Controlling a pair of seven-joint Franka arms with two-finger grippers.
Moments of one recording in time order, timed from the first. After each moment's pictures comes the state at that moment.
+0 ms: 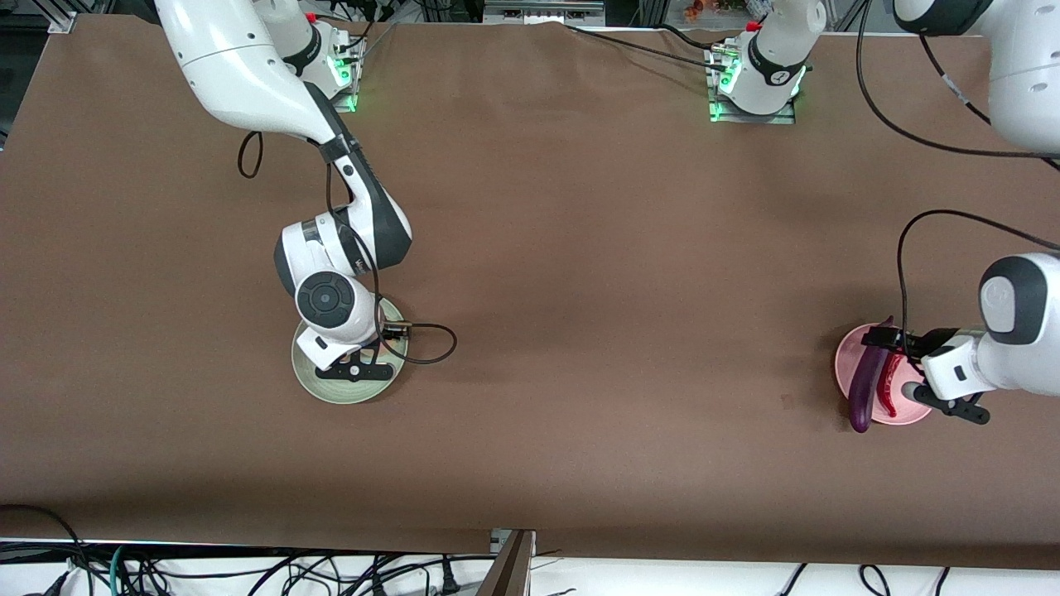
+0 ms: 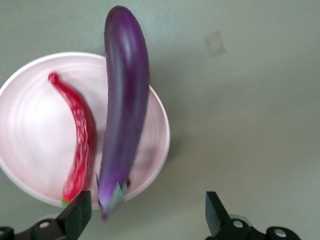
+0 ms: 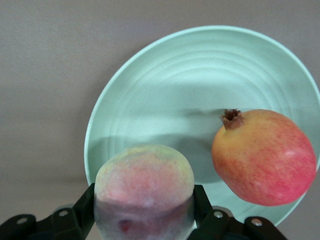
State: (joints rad) left arm 0.30 0.70 -0.17 -1.31 0.07 1.70 0.42; right arm 0.40 0.73 -0.02 -1.51 -0.07 2.09 0.43
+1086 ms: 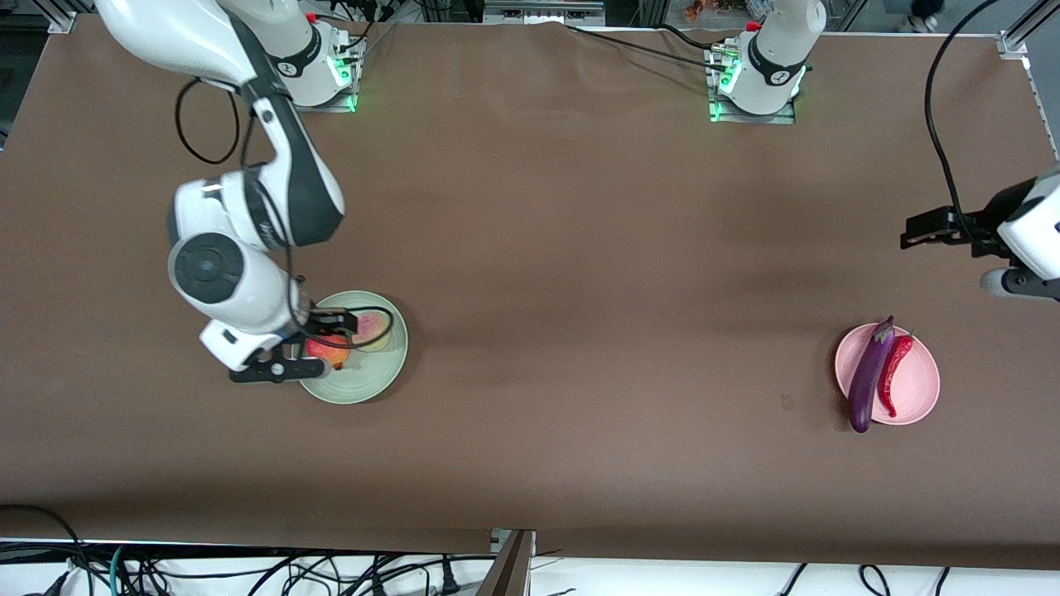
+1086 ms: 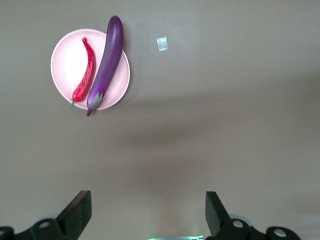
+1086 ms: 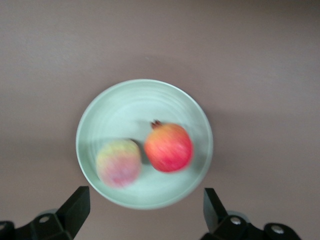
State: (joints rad) left arm 0.28 0.24 -0.32 -1.36 0.07 1.40 0.03; right arm 0.30 0.51 -0.03 -1.44 -0.07 1.88 0.20
